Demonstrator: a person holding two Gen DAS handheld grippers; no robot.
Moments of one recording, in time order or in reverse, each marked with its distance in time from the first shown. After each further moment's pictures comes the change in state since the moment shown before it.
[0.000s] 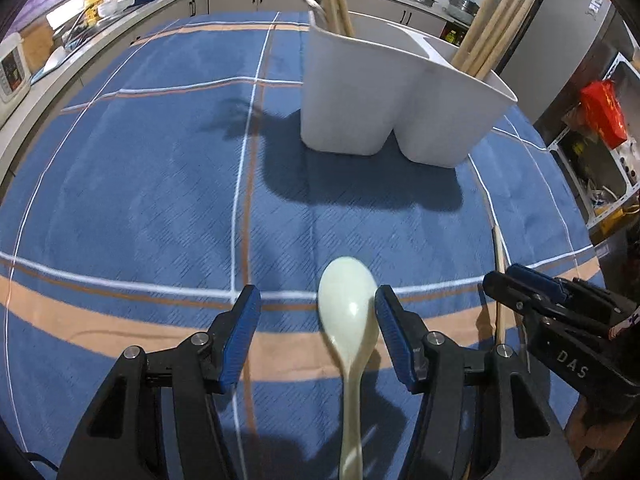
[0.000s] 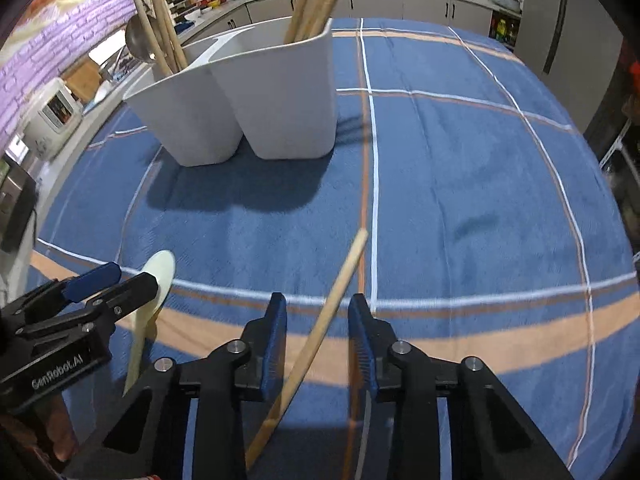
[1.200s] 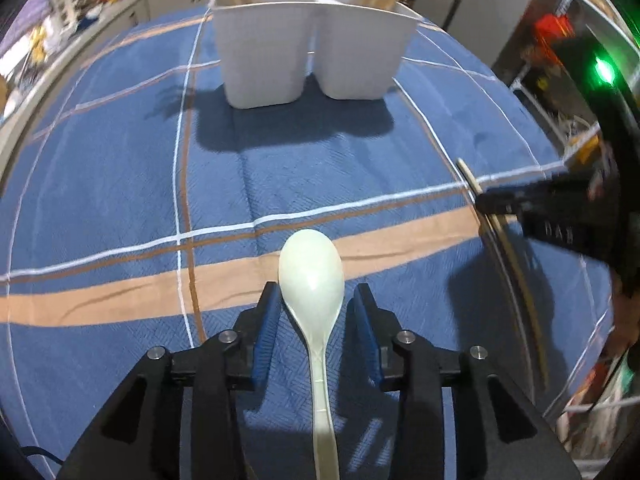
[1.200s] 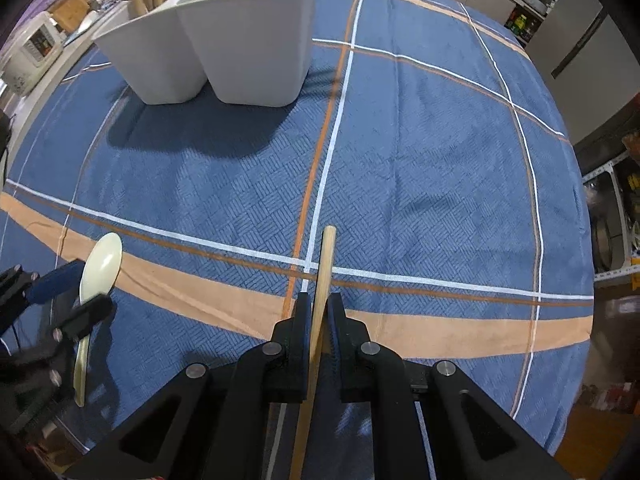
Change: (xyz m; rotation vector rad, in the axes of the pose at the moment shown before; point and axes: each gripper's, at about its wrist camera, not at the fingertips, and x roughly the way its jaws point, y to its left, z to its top) left arm -0.018 -0.034 -0.037 0.213 0.084 -0.059; right arm 0.010 -0.009 0.021 -0.112 0.244 -0.120
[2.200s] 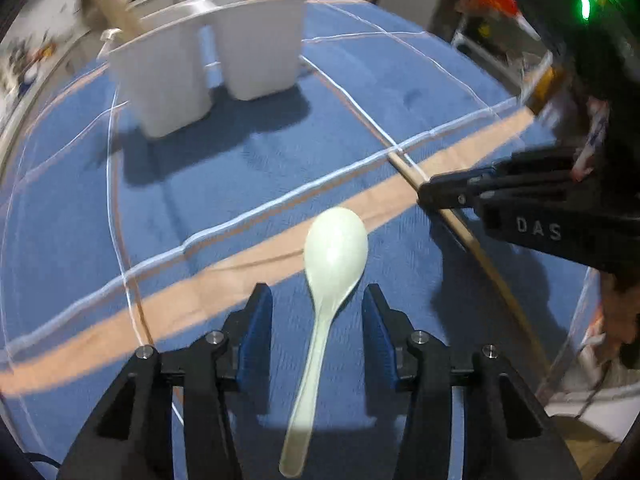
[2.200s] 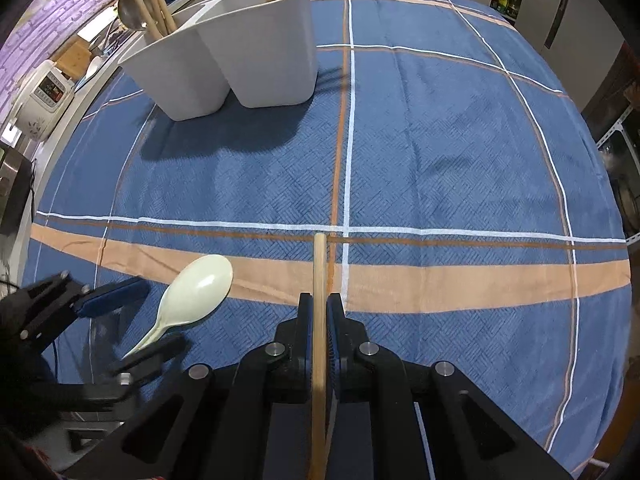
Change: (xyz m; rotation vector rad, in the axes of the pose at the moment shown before) left arm 0.010 -0.037 0.004 0.280 0.030 -0.046; right arm -0.009 0.010 -0.039 0.123 -0.097 0.140
